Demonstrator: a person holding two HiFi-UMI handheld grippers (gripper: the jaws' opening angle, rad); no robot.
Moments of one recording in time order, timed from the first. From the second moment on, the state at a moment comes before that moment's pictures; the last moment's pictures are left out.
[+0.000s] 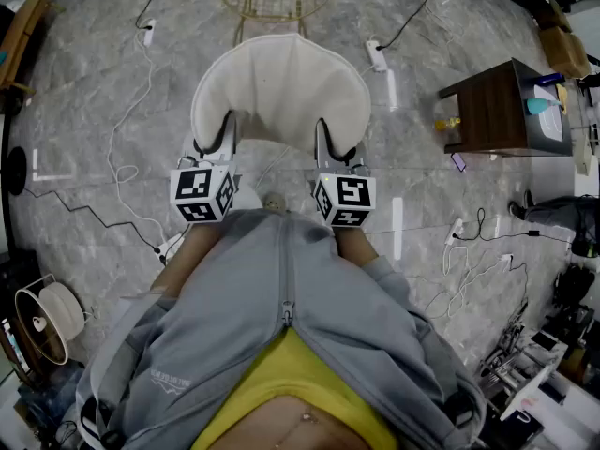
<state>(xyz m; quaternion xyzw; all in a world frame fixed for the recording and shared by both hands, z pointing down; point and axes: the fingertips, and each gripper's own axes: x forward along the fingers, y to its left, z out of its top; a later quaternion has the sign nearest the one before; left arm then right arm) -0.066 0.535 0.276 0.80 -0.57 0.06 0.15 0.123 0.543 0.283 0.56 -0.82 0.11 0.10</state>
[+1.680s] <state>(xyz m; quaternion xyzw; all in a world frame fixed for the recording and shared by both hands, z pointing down) -0.137 0.114 0.320 0.83 -0.52 0.07 0.19 0.052 0.143 0.314 0.60 -0.78 0.13 0.13</state>
